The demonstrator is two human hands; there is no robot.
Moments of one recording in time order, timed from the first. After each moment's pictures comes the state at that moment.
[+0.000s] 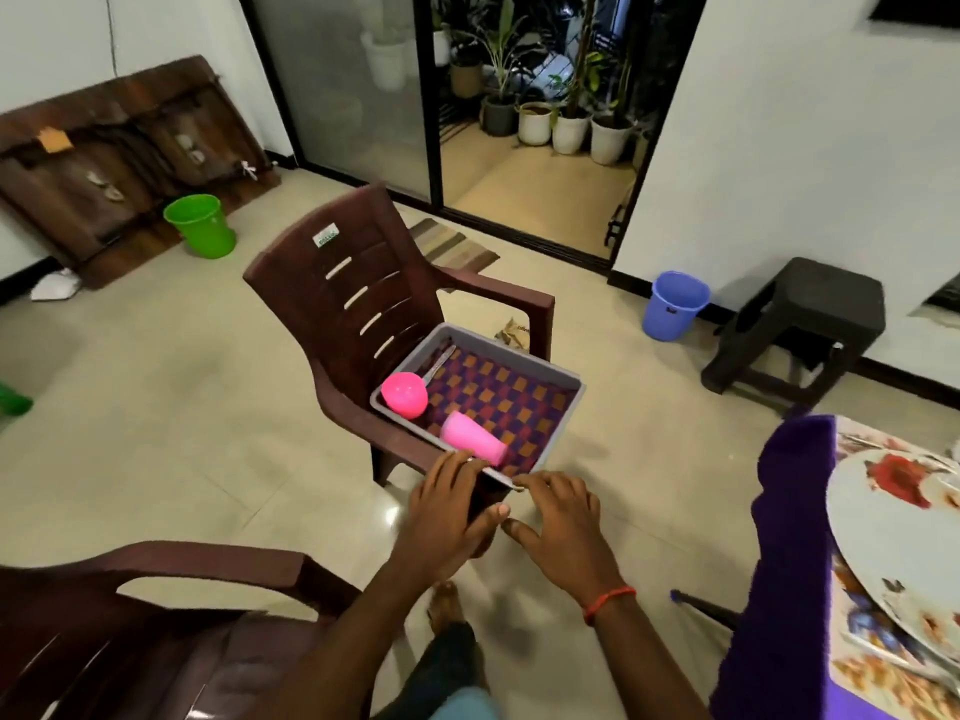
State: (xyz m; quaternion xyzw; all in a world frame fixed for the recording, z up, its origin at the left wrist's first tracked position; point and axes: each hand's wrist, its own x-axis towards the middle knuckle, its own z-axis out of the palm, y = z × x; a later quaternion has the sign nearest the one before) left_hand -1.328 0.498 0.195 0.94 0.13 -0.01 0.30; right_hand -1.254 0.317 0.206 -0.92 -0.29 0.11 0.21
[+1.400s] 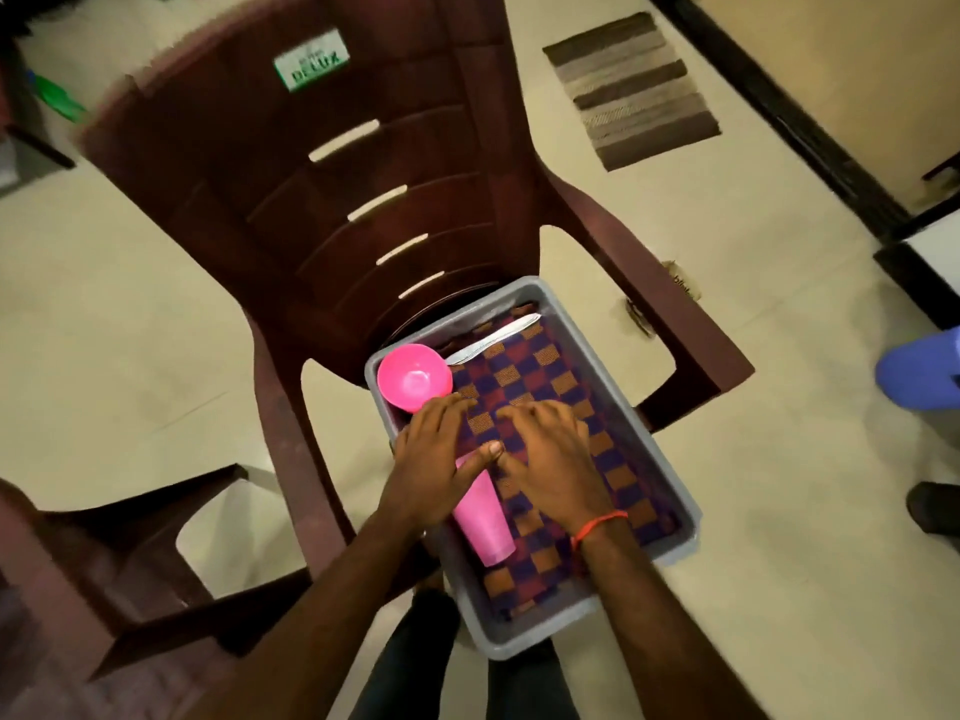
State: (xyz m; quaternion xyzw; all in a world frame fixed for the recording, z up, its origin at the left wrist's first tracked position) left_hand -1.031 0.655 0.006 0.83 0.43 -0.03 0.35; right_hand -0.869 0.558 0.019 -0.79 -0.52 0.29 0.15
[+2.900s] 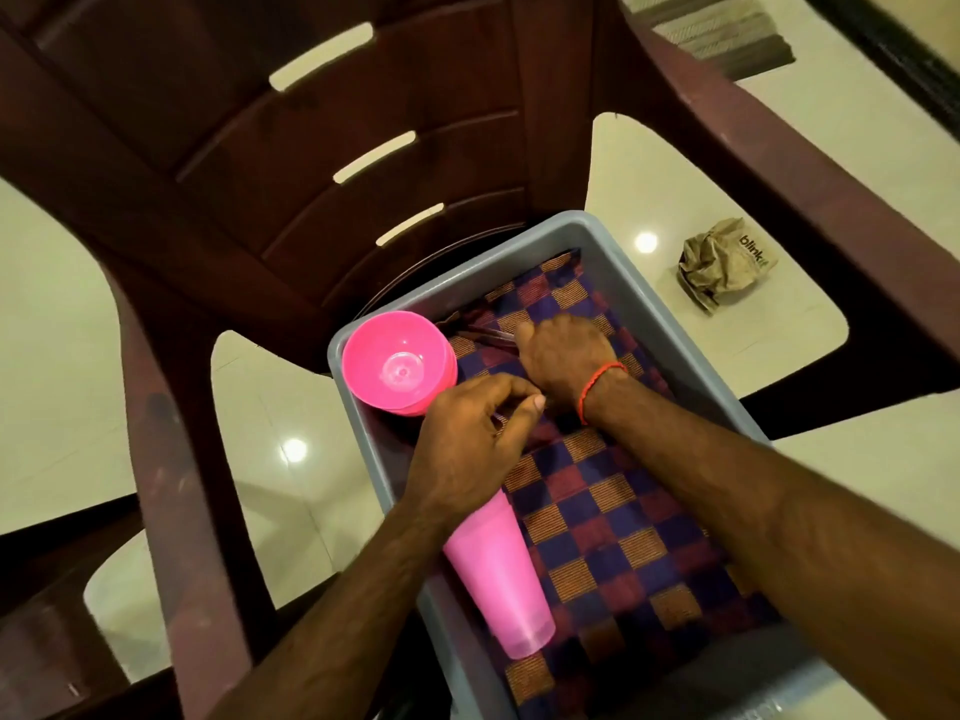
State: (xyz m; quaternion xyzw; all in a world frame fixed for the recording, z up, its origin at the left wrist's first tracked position) left_hand -0.983 0.681 -0.110 0.80 0.37 0.20 0.42; right_hand -0.812 0.690 -0.173 -0.71 -0.68 0.09 -0.15
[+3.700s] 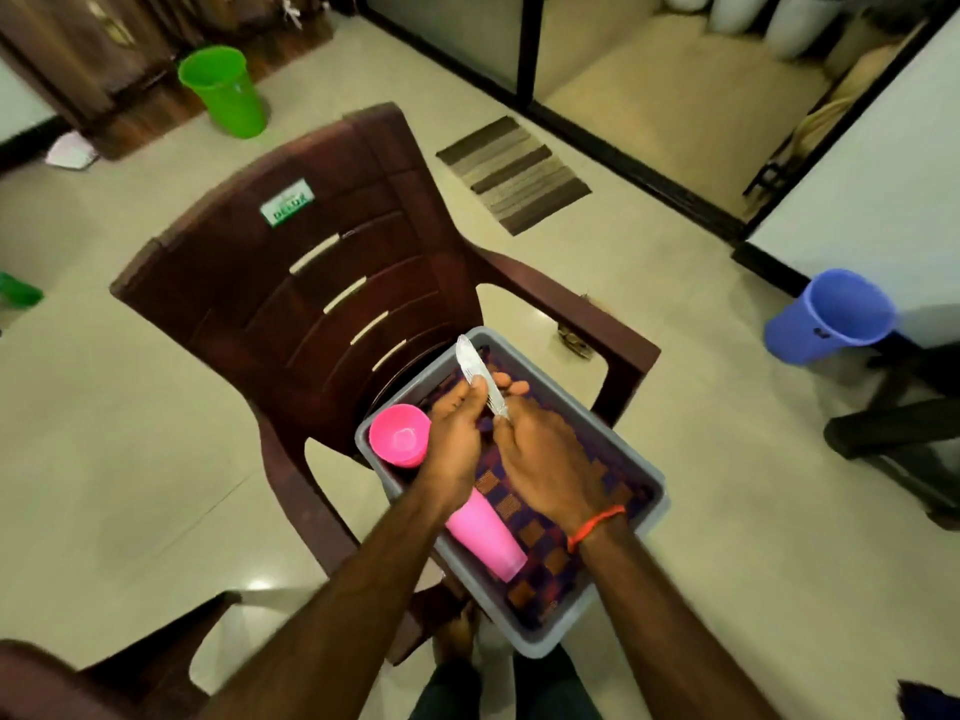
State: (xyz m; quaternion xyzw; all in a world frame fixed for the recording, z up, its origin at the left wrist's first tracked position) left_hand -0.974 0.657 0.134 0.42 0.39 0.15 0.80; right_hand -0.910 0.562 0.154 -0.84 -0.37 0.26 0.29
